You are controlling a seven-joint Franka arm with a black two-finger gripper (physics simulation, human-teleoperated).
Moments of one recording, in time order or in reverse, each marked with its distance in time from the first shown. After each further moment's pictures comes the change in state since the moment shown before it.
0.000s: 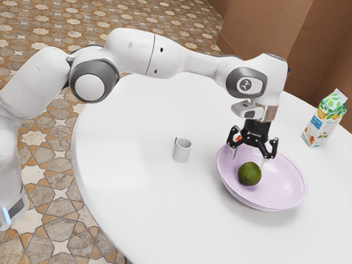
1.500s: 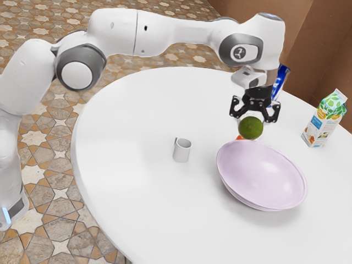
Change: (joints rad) arm 0.009 -0.153 0.057 0.001 0.110 0.006 -0.253
